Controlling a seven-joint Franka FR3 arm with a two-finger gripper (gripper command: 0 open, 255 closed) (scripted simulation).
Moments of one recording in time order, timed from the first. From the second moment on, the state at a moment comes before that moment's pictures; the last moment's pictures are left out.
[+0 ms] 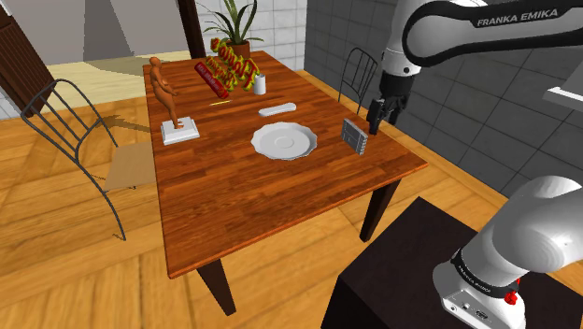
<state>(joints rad) -0.04 -0.55 0.01 -2.39 0.00 1.83 0.00</state>
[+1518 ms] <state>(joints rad) -0.19 0.21 -0.13 -1.99 0.02 2.22 -0.04</state>
